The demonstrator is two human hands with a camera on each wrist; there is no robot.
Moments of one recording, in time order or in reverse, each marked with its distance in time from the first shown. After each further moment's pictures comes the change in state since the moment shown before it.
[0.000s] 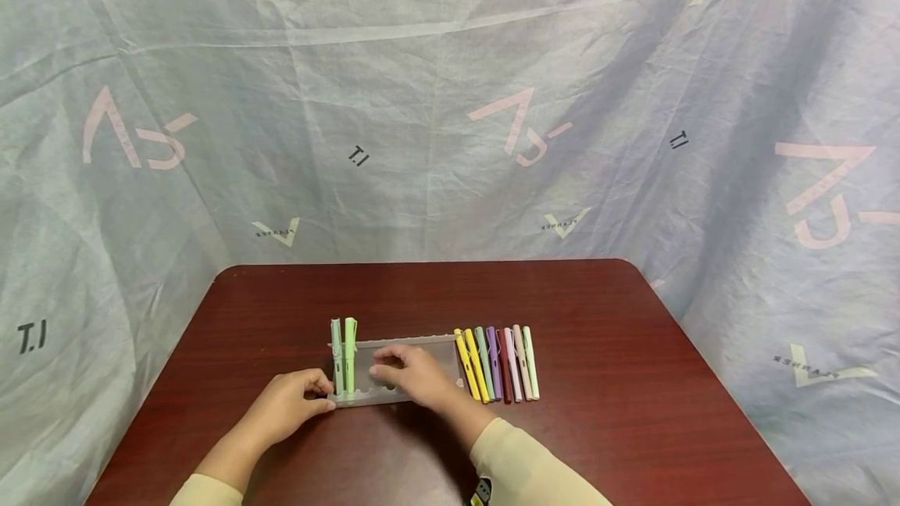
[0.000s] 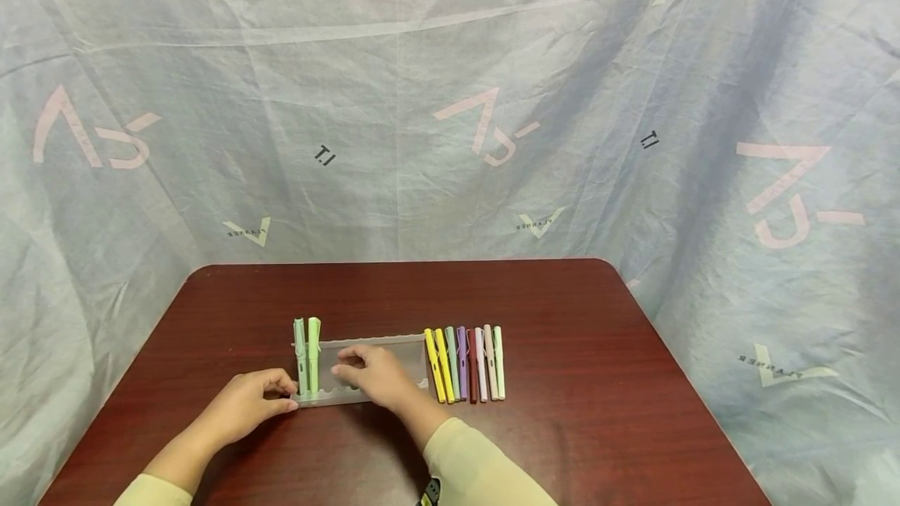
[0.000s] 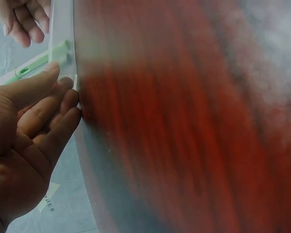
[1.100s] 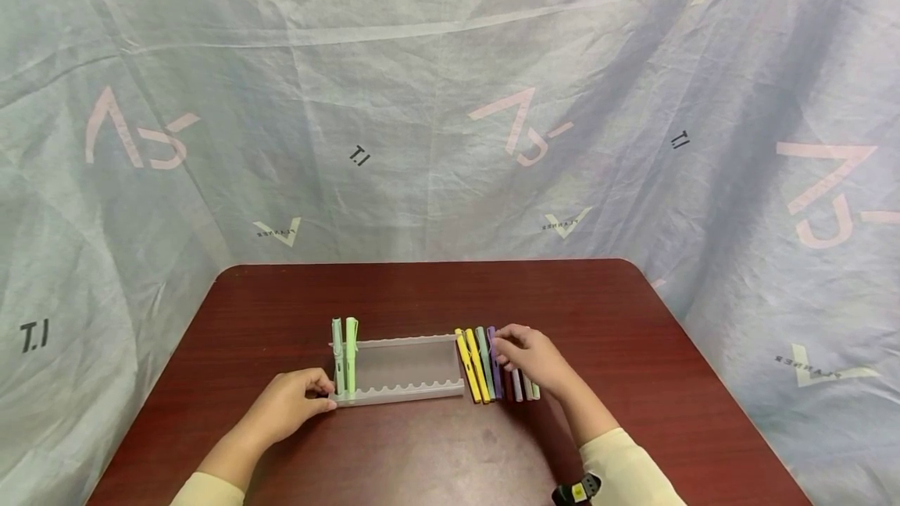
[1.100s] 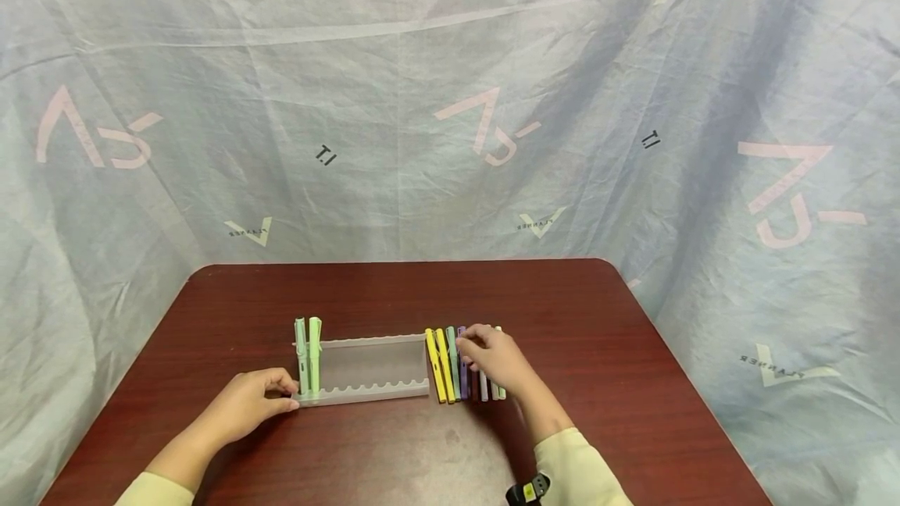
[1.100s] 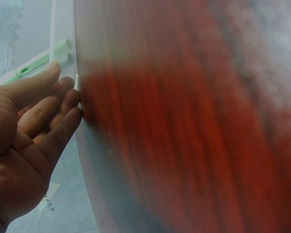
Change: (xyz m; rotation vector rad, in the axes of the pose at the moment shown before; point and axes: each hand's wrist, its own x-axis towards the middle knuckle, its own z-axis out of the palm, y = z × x) left_hand 0.000 0.000 0.001 -0.006 -0.010 -0.014; right_hand -0.072 0.045 -0.152 -0.032 0.165 0.154
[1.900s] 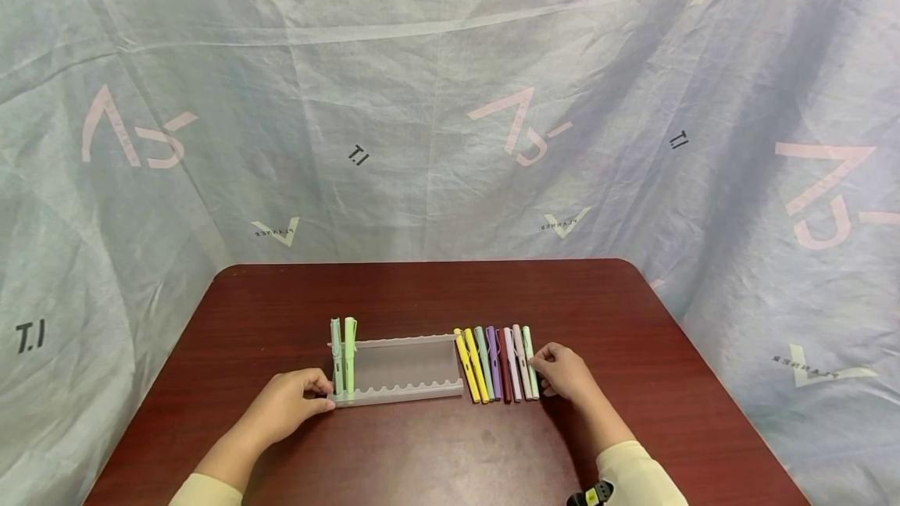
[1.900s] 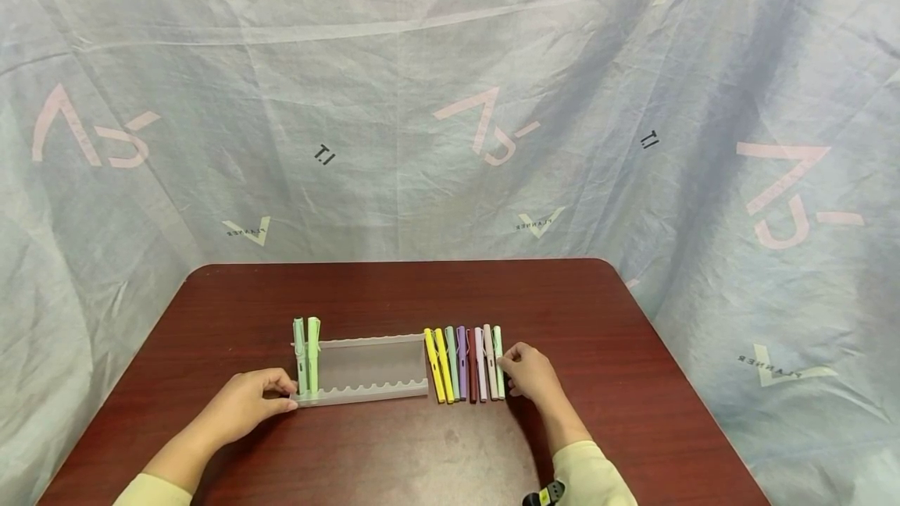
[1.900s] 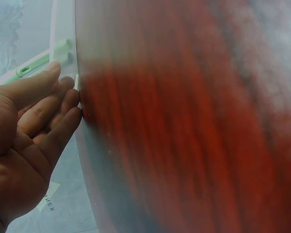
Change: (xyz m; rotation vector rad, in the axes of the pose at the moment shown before) left_hand 0.001 -0.002 0.001 -0.006 0.011 0.013; right_hand -0.011 0.067 -0.021 -0.155 0.245 0.316
